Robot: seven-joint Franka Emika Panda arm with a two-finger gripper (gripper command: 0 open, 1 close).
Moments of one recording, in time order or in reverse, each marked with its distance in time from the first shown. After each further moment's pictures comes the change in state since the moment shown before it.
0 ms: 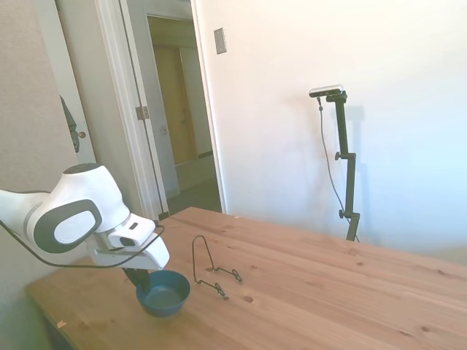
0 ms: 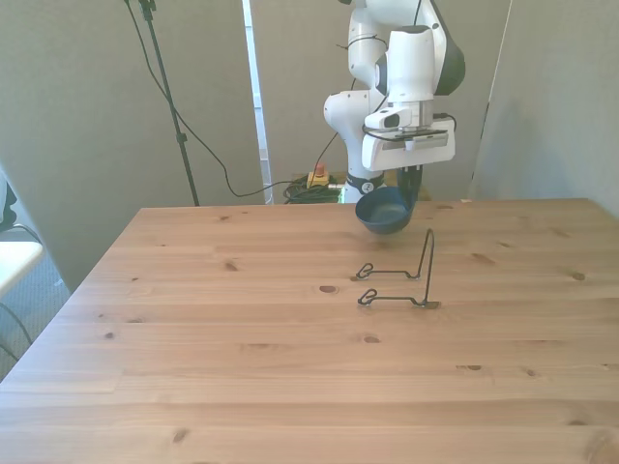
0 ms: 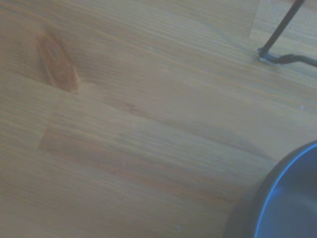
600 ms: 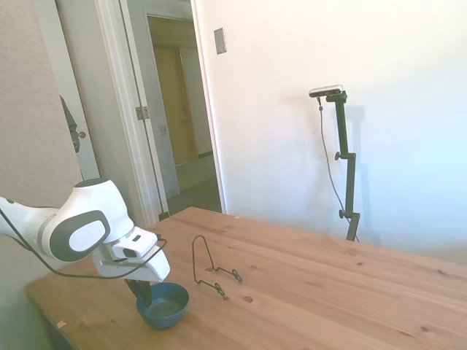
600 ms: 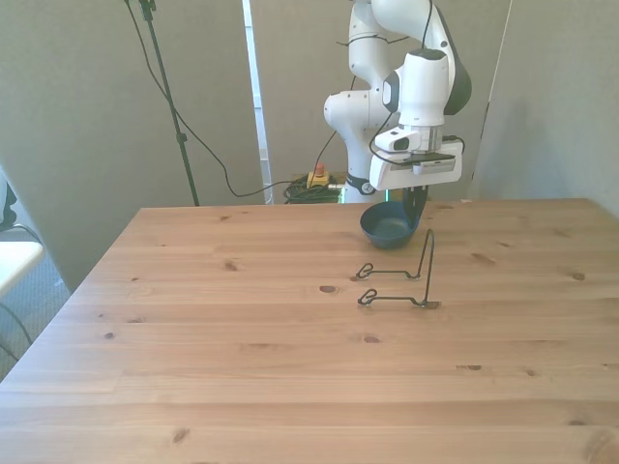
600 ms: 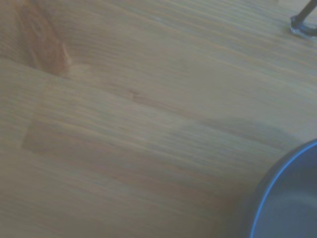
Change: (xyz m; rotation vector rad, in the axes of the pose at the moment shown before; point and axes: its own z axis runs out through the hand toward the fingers) arm 0.003 -0.008 0.033 -0.029 -0.024 0.012
